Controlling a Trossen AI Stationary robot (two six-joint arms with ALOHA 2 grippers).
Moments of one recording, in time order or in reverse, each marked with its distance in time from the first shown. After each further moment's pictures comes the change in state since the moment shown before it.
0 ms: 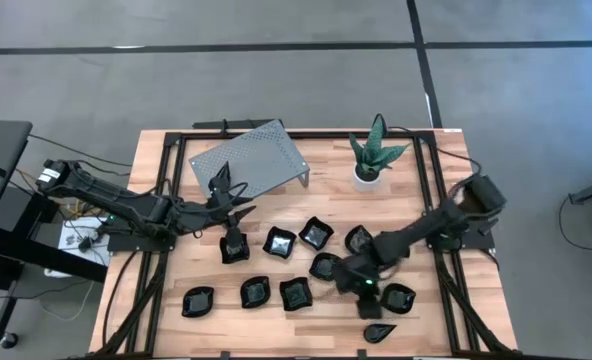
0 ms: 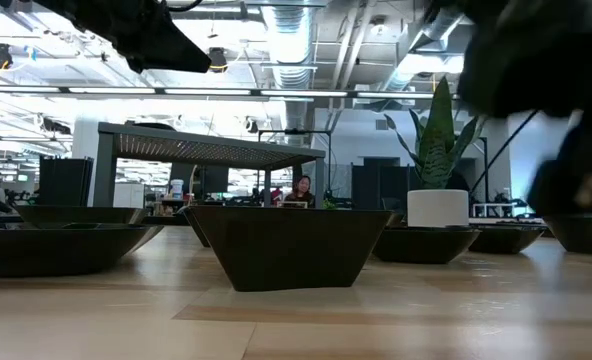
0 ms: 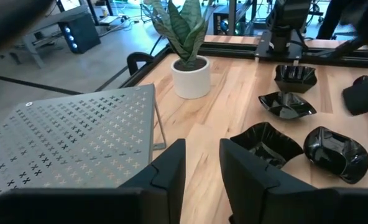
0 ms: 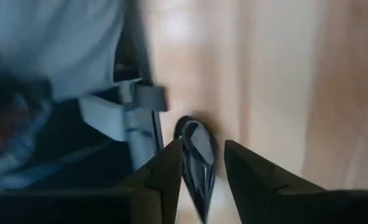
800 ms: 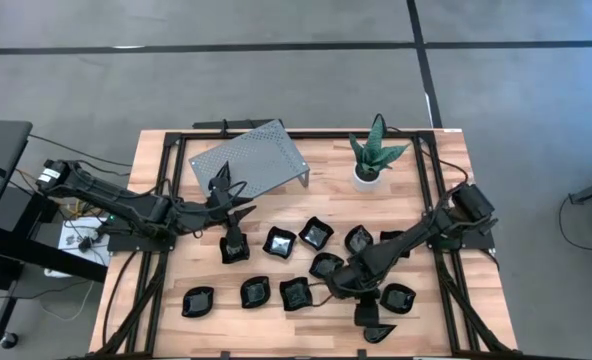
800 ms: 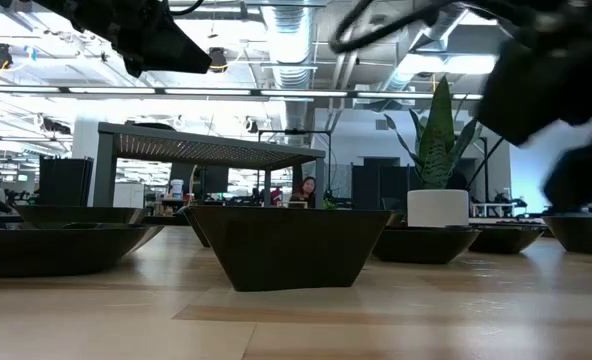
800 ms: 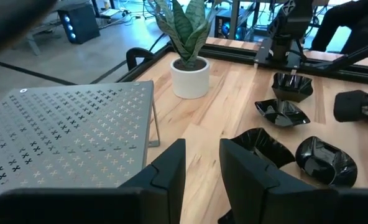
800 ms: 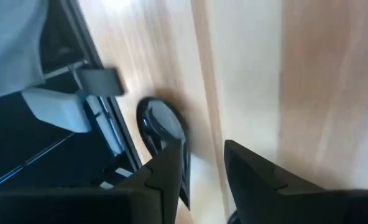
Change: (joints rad) left arm -0.001 0.001 0.000 0.000 0.000 -0.087; right arm 0.073 0.104 0.190 -0.355 0.108 -0.027
